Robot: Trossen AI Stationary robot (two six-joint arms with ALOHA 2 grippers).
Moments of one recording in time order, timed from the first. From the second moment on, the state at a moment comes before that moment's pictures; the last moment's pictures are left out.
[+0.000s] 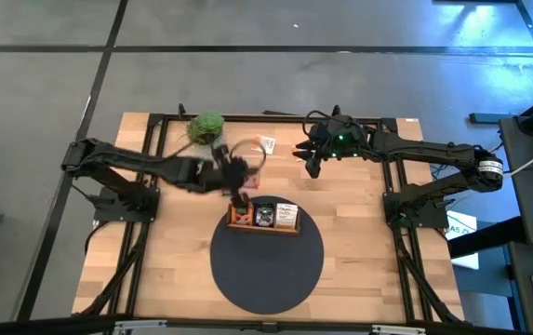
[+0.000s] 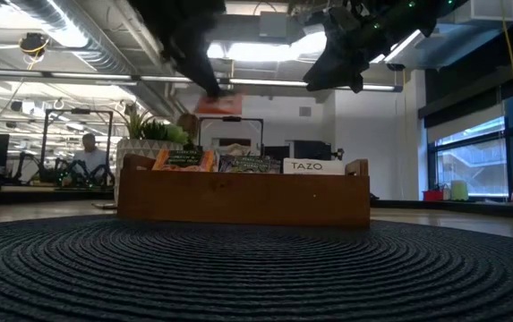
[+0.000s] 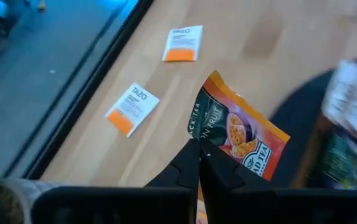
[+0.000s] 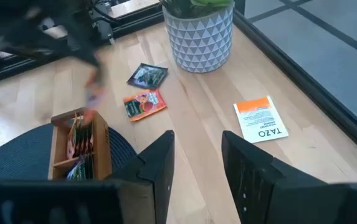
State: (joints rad) left arm -0.05 1.42 1.10 -0.55 -0.56 -0.22; right arm -0.32 1.28 0.96 -0.21 -0.07 0.15
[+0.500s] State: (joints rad) left arm -0.47 1.60 1.11 -0.61 -0.94 -0.45; right arm -0.32 1.28 0.96 -0.29 -0.07 0.10
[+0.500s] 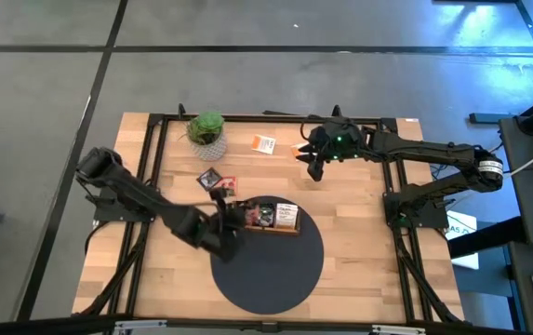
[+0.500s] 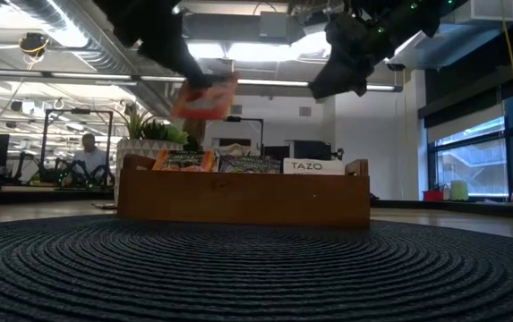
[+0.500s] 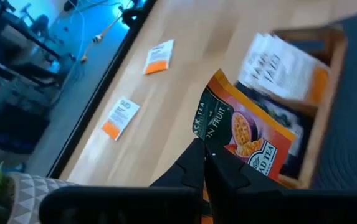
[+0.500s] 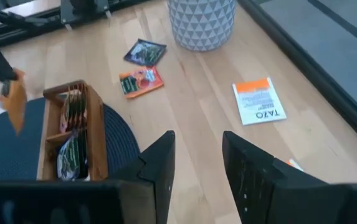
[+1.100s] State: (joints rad) left arm -0.51 1.74 1.11 -0.80 -0.99 -0.68; right arm -0.32 1.28 0.96 -0.32 -0.07 0.10
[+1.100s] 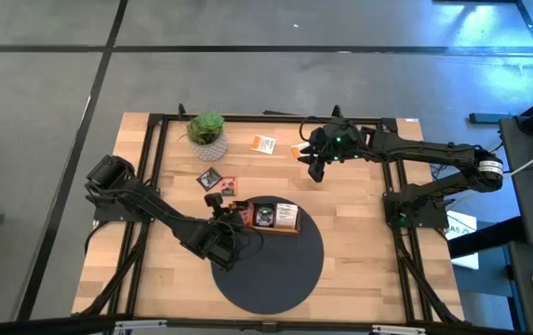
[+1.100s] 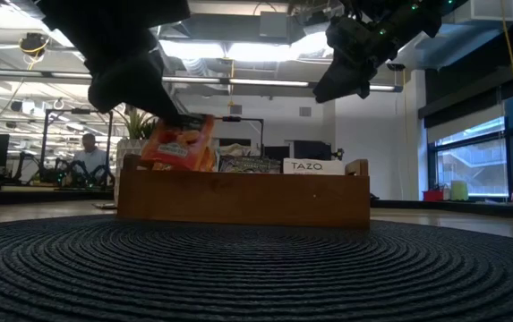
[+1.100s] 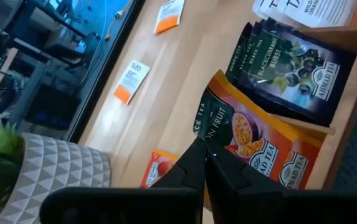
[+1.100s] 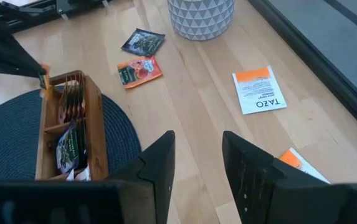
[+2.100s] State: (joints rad) left arm -0.51 1.80 1.11 -0.75 -0.84 -0.76; right arm -0.32 1.28 0.96 -0.31 -0.07 0.09
